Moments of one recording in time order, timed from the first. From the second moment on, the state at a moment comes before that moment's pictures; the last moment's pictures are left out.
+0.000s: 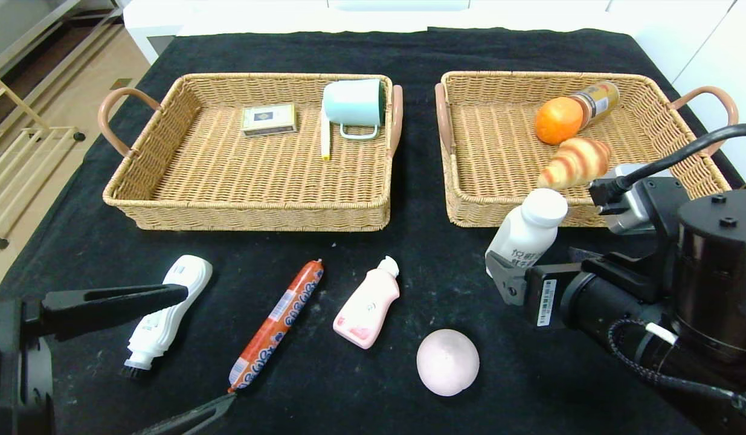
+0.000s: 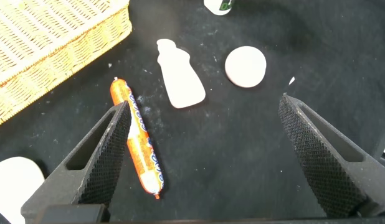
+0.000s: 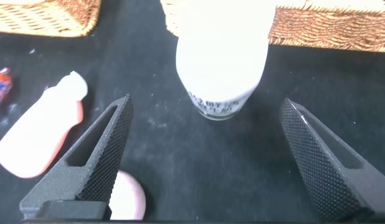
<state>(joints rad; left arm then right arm) -0.60 0.92 -0.64 -0.10 -0.20 0.21 0.88 1.51 -0.84 -0.38 -0.69 0.27</state>
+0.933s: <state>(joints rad) -0.60 0.92 -0.64 -0.10 -0.20 0.21 0.83 1.63 -0.85 -0.63 -0.74 0.18</state>
